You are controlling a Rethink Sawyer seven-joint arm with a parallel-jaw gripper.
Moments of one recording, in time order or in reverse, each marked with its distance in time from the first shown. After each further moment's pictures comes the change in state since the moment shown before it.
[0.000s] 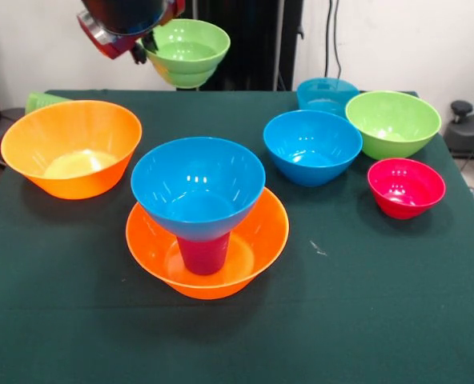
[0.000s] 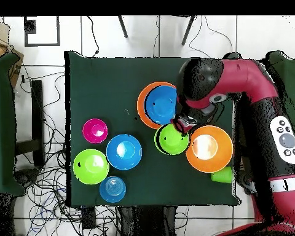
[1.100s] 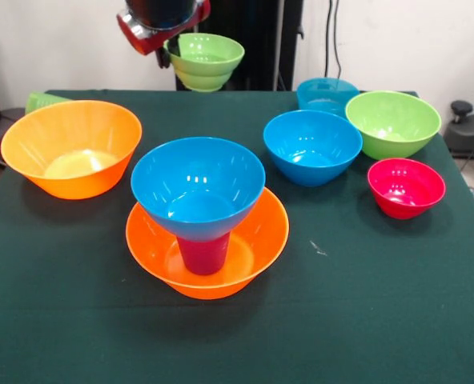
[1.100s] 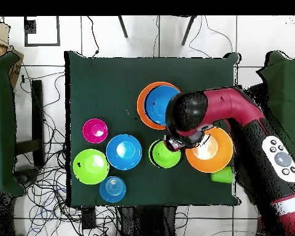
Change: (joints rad) arm -0.058 -0.090 -0.001 0.323 0.008 -0.318 0.125
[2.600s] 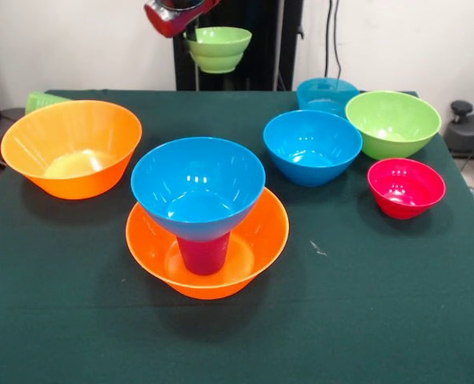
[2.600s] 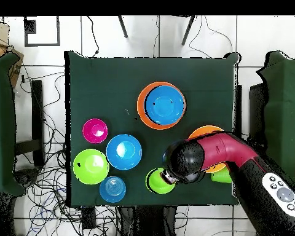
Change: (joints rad) arm -0.129 -0.104 0.000 0.395 0.001 -0.353 0.000
